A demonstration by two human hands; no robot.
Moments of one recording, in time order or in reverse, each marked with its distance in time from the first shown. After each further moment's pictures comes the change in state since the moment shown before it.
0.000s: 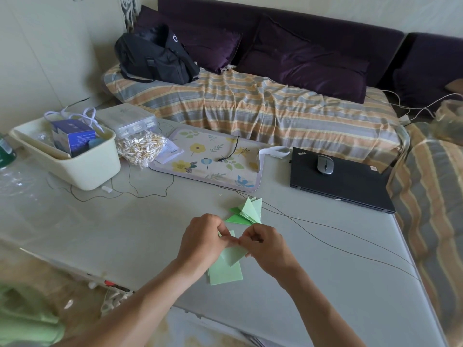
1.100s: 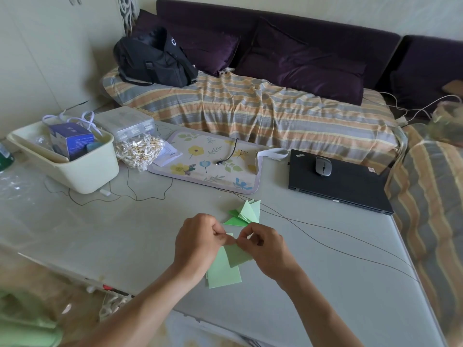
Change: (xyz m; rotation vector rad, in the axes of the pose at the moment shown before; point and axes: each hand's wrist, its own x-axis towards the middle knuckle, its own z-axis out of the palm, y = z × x) left_hand -0.005 0.001 -0.002 -0.036 0.110 -0.026; right_hand 0.002 0.005 -0.002 -0.017 0.023 -0.105
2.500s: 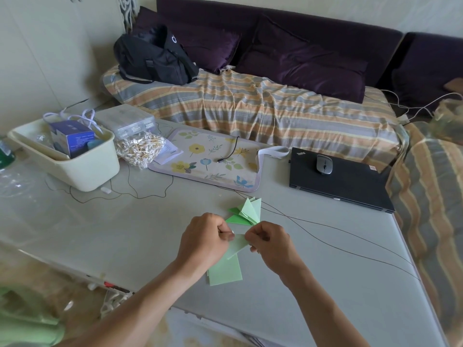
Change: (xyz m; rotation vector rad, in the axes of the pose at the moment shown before) left_hand 0.004 -0.003 0.008 0.079 -0.041 0.083; right_hand -0.001 -0.002 -0.006 0.037 0.068 0.136
